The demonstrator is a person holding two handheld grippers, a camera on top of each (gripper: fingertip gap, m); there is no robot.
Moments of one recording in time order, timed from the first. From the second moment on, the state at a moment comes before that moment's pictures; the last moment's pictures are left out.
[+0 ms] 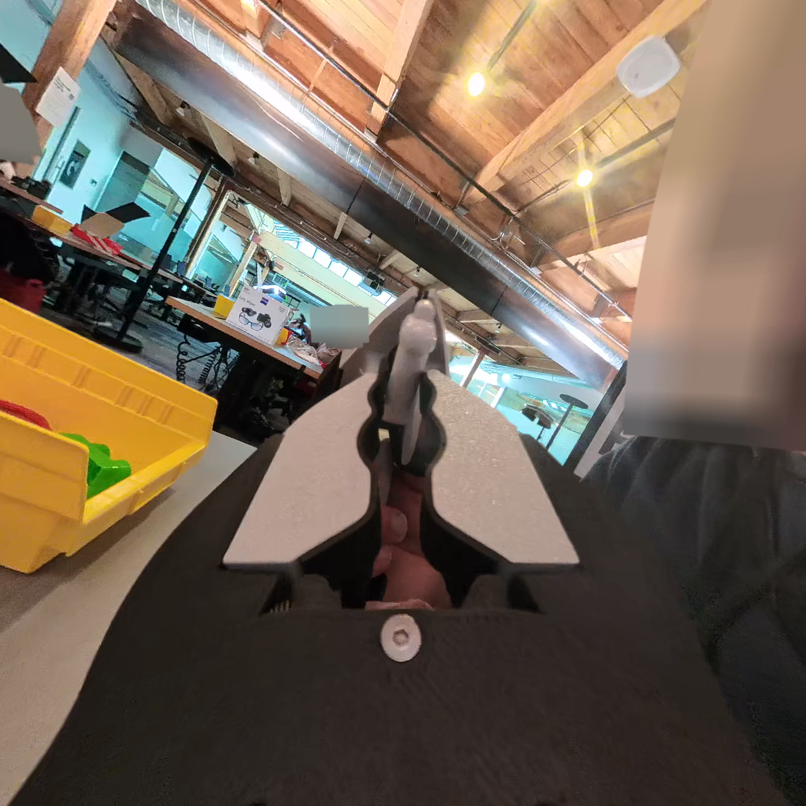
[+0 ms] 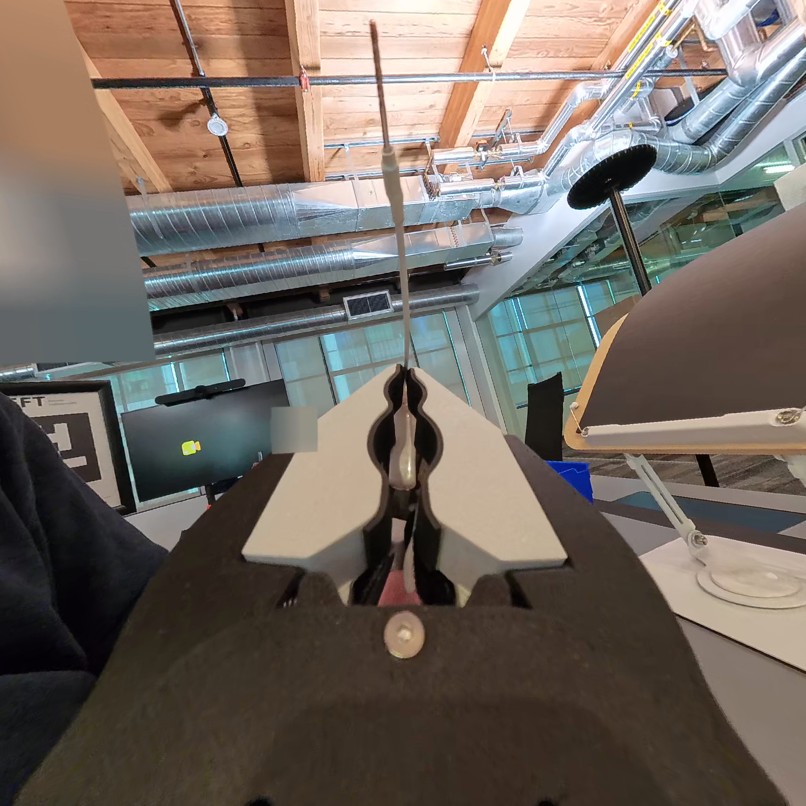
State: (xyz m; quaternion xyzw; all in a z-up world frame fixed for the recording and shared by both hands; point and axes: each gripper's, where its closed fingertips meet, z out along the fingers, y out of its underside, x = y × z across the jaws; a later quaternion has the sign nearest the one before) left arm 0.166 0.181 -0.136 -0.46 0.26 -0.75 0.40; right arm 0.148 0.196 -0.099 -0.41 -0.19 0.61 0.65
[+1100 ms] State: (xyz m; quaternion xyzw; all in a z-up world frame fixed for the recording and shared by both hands) left arm 0.117 0.241 -0.121 -0.39 0.55 0.26 0.69; right arm 0.116 0.214 -0.117 -0.60 -0.26 0.49 0.57
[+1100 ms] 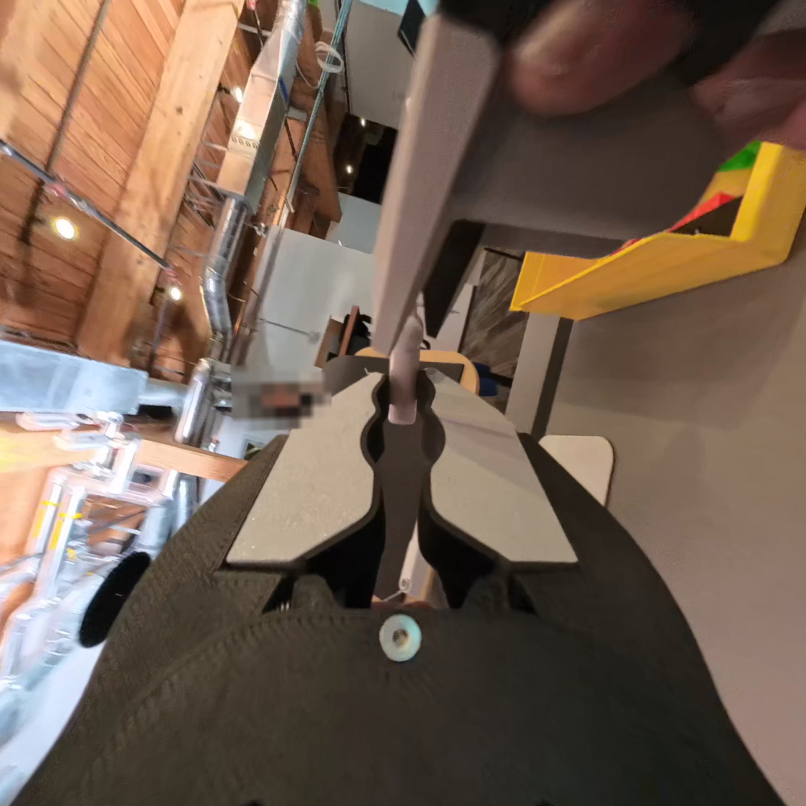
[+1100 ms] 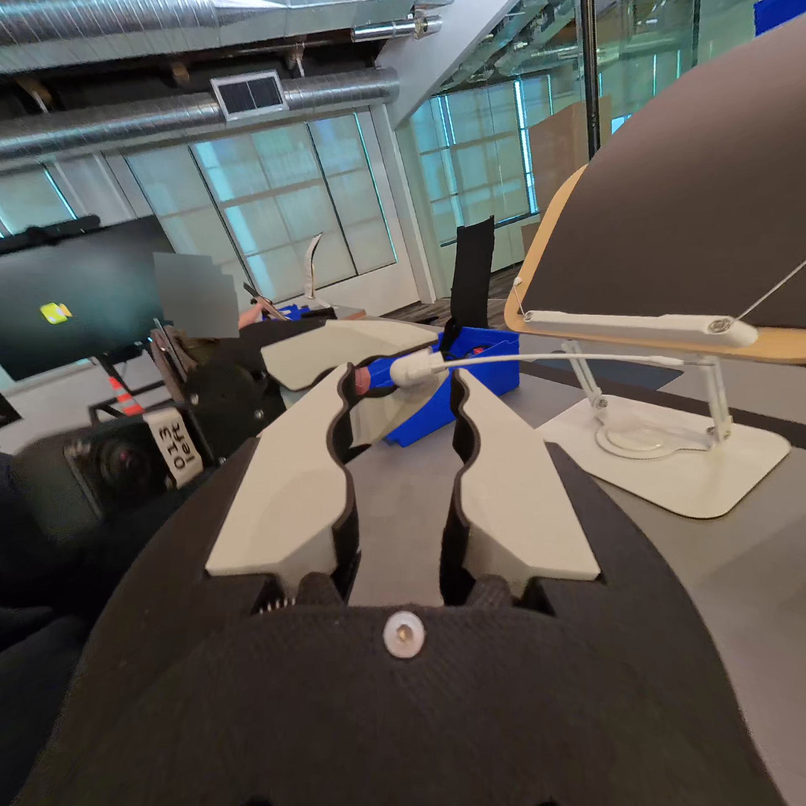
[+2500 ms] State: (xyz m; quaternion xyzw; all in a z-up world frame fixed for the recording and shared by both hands) left arm 0.130 0.211 -0.136 -0.58 0.51 -0.25 0.59; right arm 0.132 0.216 -0.128 -0.47 -0.26 0.62 0.56
